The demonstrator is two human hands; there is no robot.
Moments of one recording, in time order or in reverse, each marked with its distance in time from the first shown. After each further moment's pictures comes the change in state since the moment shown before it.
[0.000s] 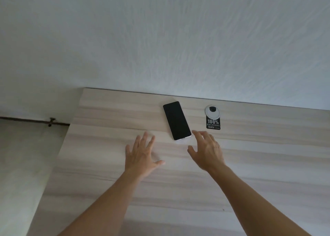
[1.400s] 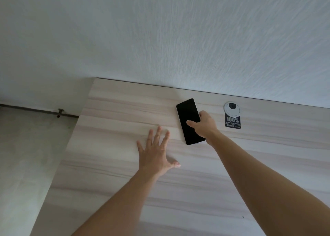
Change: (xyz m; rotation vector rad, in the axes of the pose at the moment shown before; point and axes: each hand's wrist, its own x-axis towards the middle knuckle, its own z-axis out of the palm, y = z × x) left_hand 0.004 0.001 0.007 -0.092 -0.037 -0.030; right_hand 0.094 -0.049 0.020 0.634 -0.163 0.360
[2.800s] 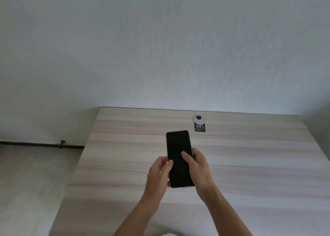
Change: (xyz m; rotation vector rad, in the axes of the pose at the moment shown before) left_hand -0.227 0.096 -0.070 -1.383 0.120 -0.008; right_hand -0.293 0.018 -0.051 0.665 0.020 -0.124
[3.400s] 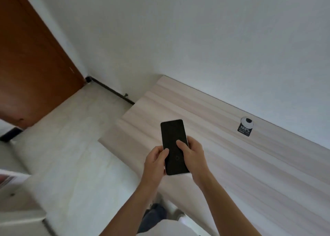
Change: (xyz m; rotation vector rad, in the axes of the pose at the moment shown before) left_hand -0.104 -0.046 0.006 -0.282 0.581 -0.015; right_hand -0.046 0.026 0.020 -0.316 -0.514 -0.066
